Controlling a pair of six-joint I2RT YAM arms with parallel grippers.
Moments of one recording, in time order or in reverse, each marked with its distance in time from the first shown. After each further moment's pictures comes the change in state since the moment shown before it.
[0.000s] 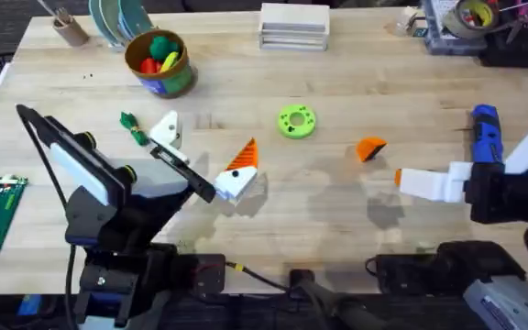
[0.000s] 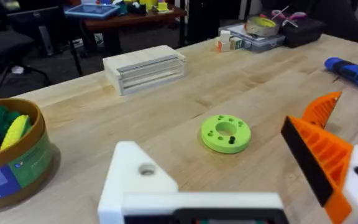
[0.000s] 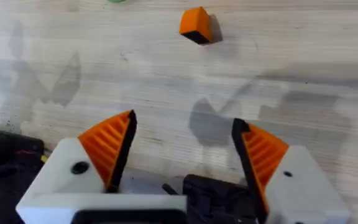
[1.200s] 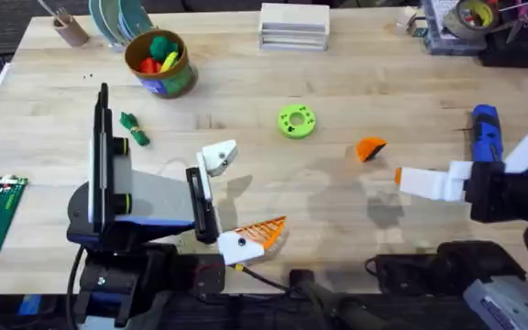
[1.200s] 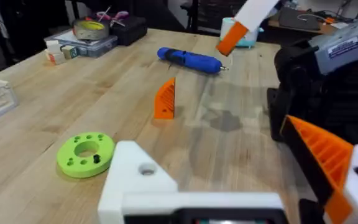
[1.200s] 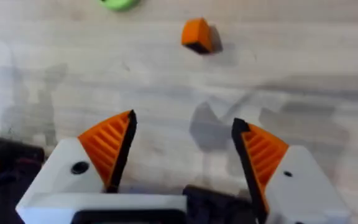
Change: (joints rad) left arm 0.000 0.000 0.000 -0.022 0.664 0.000; right arm 0.000 0.000 0.000 0.007 0.000 0.000
